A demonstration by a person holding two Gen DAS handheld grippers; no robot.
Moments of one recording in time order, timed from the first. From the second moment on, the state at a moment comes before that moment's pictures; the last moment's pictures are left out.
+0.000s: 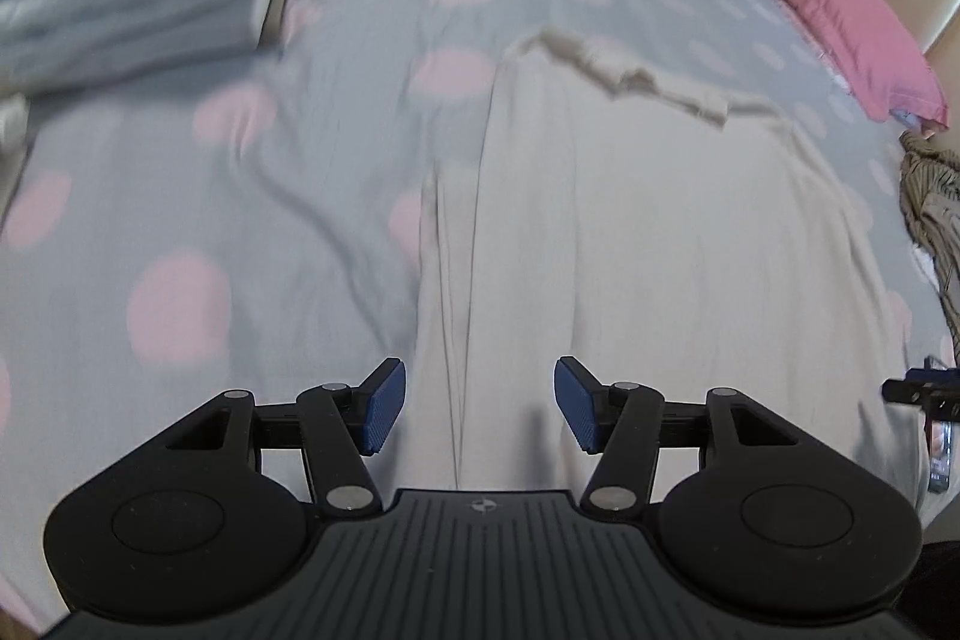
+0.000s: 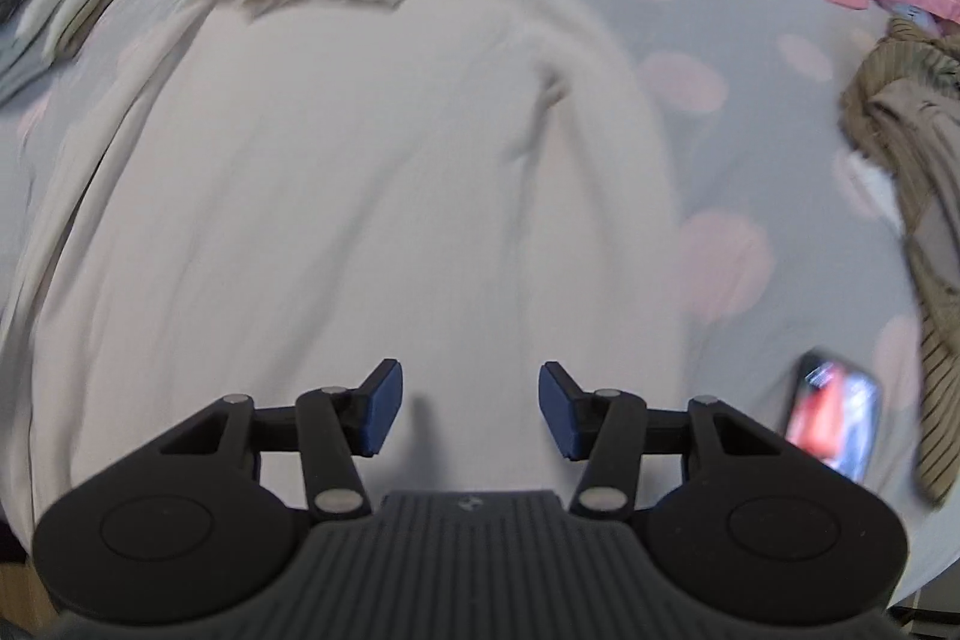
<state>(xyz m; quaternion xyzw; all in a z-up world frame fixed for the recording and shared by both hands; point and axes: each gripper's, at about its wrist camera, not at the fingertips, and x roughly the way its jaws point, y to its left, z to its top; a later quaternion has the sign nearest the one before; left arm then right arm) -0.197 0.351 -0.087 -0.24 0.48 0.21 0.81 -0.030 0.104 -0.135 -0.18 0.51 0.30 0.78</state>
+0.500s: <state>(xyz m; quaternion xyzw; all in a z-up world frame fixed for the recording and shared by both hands) -0.199 0.319 -0.125 -0.22 0.53 0.21 0.79 -0.068 0.128 -0.167 -0.24 0.51 0.33 0.76</state>
